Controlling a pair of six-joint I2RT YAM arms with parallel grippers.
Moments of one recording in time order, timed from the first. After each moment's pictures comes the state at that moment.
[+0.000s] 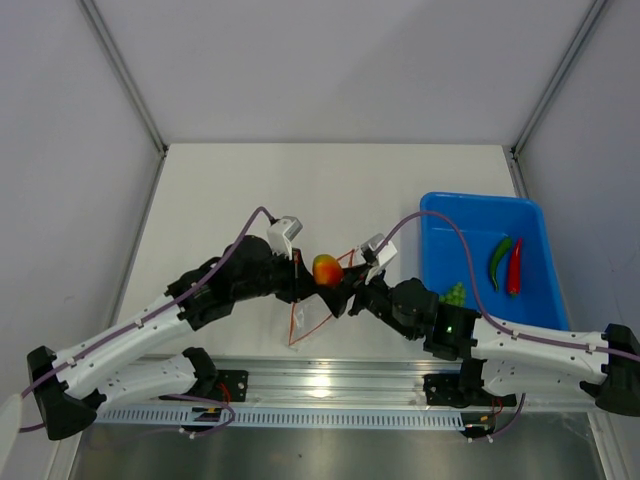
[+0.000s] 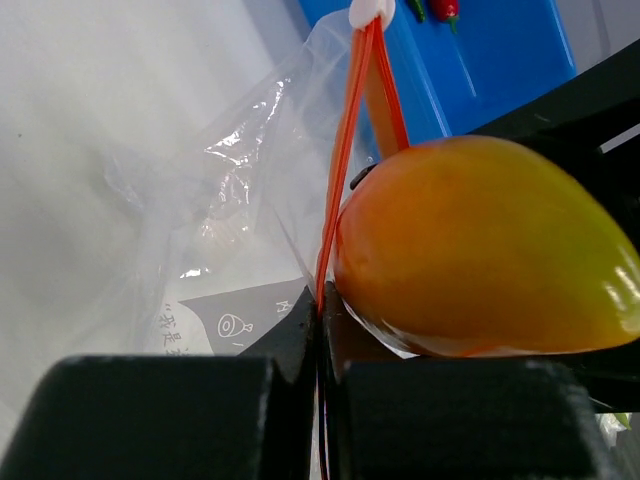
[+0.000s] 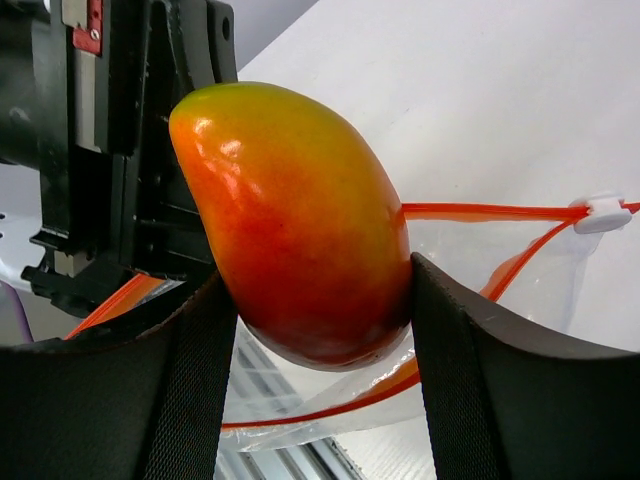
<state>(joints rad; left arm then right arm) -0.91 0.92 0.86 -0.43 0.12 -0.64 1.26 0.97 0.68 0.21 0.39 0.37</state>
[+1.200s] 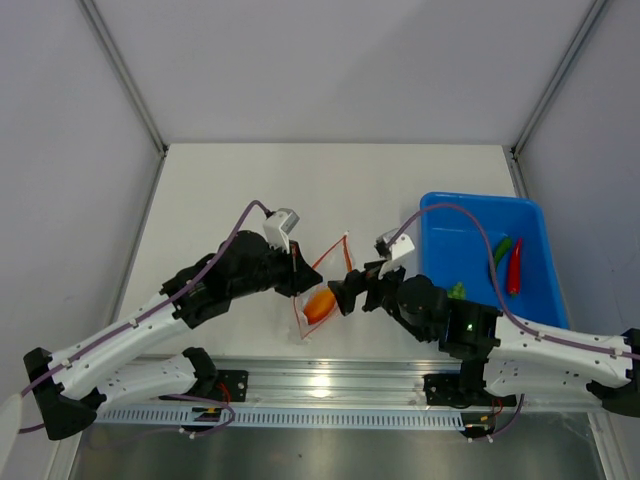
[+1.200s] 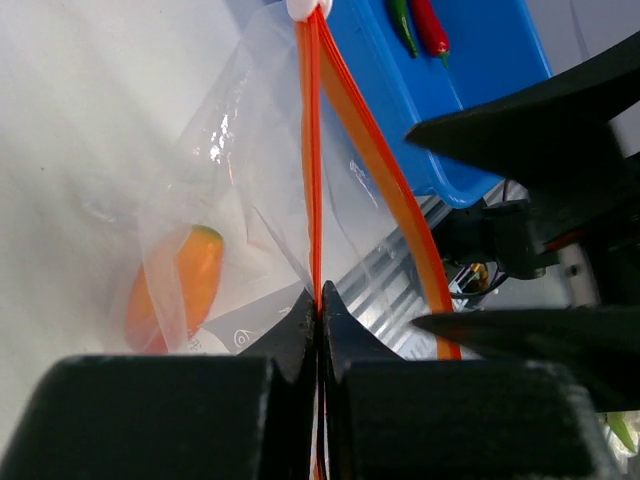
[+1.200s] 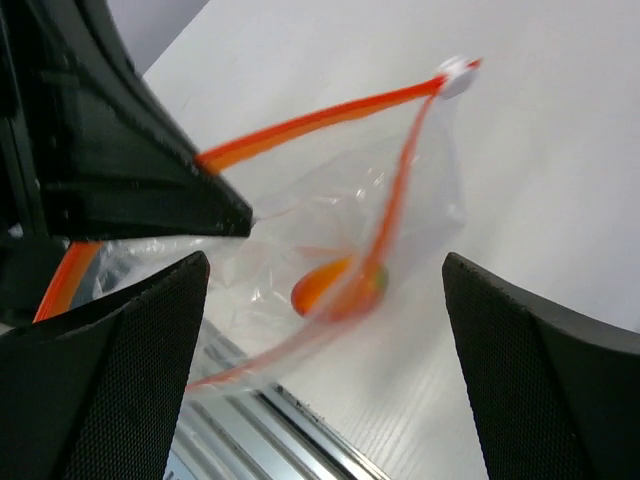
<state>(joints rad) -0.91 0.92 0.91 -0.44 0.07 -0.63 1.29 0.90 0.77 -0.09 0.55 0.41</state>
